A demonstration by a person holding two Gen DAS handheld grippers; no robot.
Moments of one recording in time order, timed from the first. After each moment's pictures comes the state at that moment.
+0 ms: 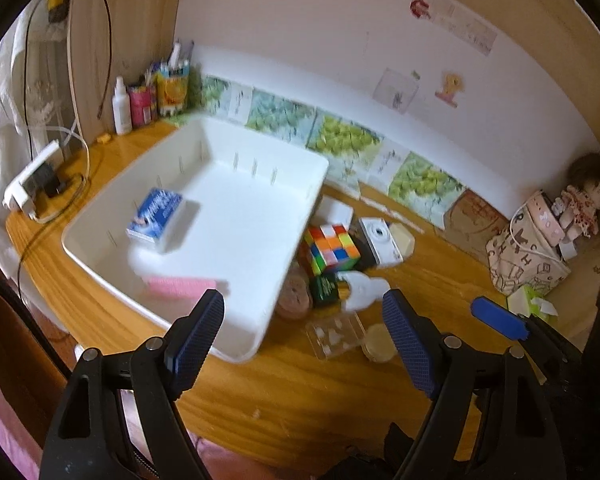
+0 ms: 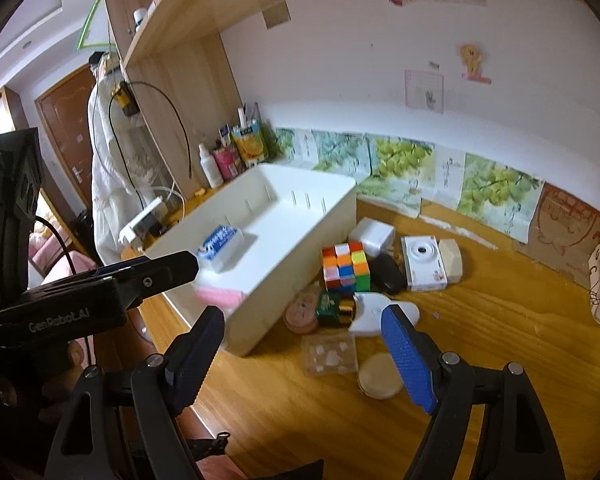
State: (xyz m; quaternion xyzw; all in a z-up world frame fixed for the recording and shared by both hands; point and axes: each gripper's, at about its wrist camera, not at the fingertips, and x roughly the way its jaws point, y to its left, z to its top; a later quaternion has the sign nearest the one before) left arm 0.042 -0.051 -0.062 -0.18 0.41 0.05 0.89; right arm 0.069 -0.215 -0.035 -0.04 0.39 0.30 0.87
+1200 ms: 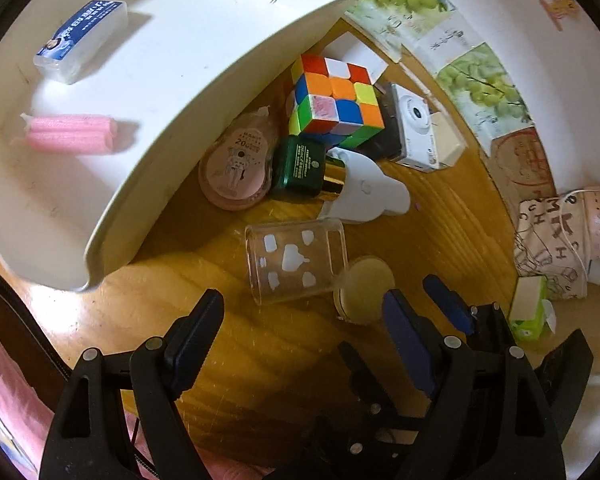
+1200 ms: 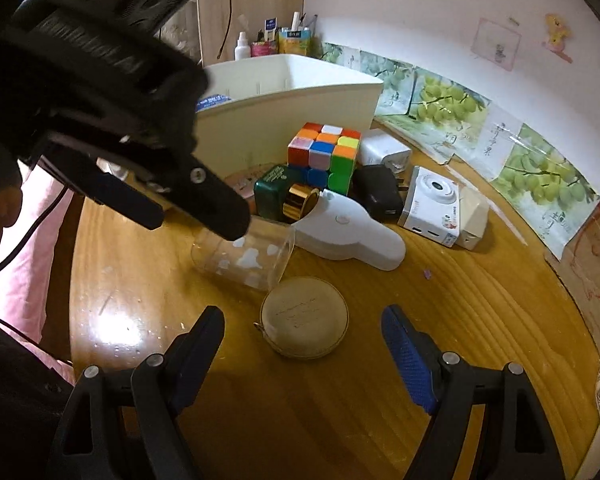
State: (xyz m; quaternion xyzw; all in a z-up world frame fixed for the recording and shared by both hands) left arm 0.122 -0.090 -0.174 -0.30 0.61 0.07 0.73; right arm 0.106 -0.241 -0.161 -0.23 0.39 0.38 0.80
